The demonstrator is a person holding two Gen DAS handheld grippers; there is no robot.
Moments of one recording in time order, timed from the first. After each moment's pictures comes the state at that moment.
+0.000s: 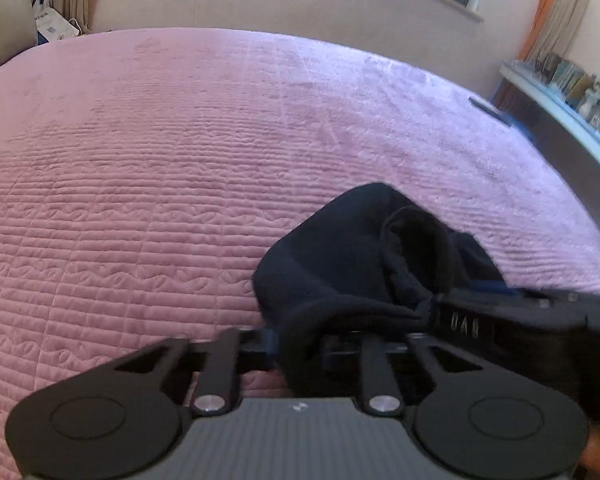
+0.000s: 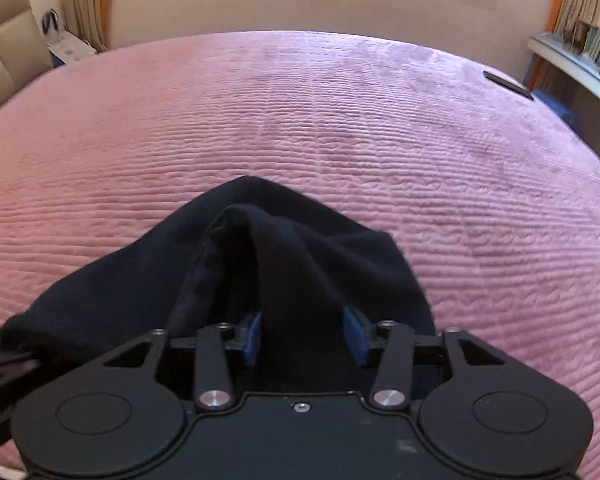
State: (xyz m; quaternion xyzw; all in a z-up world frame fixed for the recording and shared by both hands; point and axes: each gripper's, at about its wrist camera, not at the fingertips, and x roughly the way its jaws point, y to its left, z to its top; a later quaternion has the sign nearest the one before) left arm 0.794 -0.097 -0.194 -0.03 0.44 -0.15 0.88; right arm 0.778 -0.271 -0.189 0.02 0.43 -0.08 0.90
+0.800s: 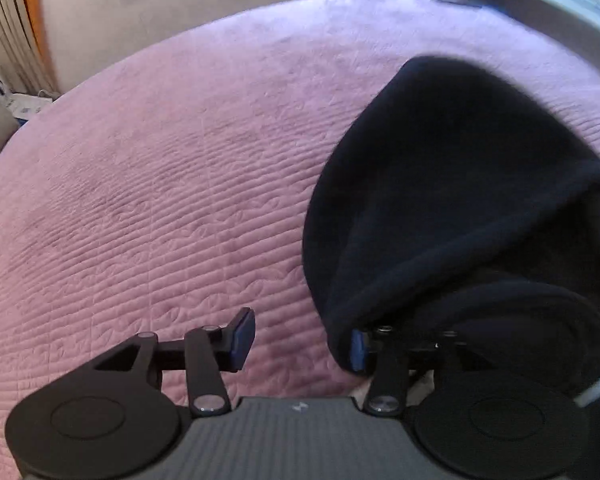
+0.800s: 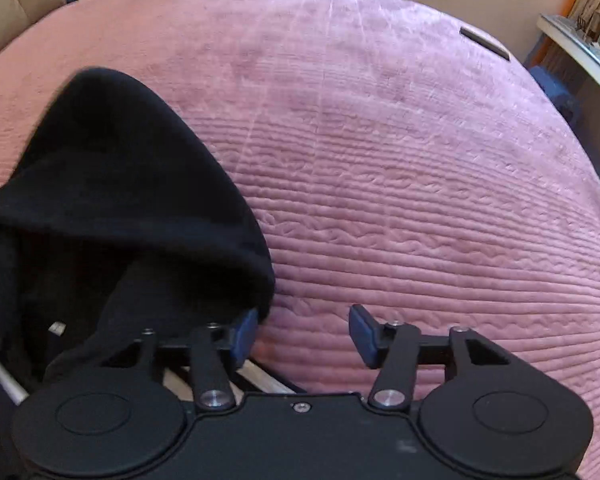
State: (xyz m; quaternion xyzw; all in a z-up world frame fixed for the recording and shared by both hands) left arm 0.736 -0.065 -0.188 0.17 0.45 -0.18 0.86; right arm 0.653 -0.402 -0.165 -0.03 0.50 -0.04 0.86
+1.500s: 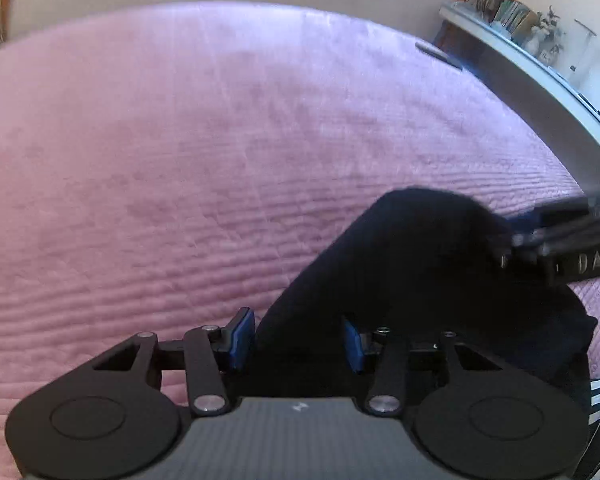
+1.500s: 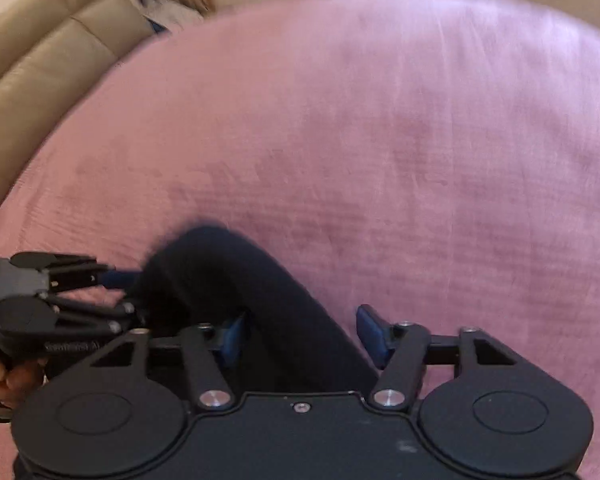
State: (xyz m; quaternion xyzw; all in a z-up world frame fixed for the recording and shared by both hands) left arm 0.867 -0.114 -0.207 0.02 0.49 -0.26 0.83; right arm 0.825 -0.349 -0.185 0.08 0.51 0.13 0.84
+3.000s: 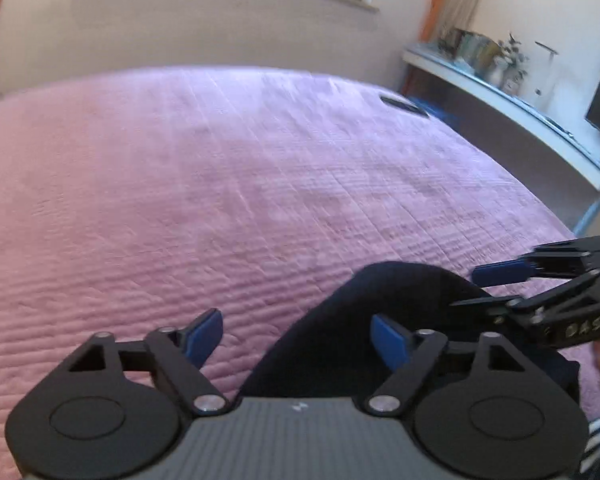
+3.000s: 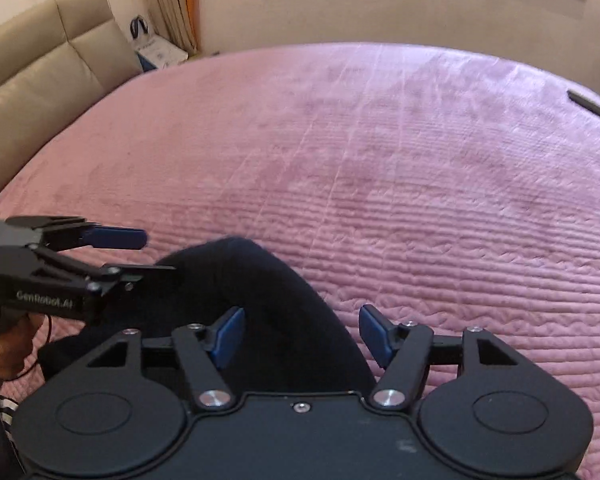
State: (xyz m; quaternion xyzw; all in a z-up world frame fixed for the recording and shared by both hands) left arm 0.888 -0.152 -0.188 0.01 0.40 -0.31 0.86; right arm 0.811 -0.372 -0.165 0.04 0.43 0.10 0.90
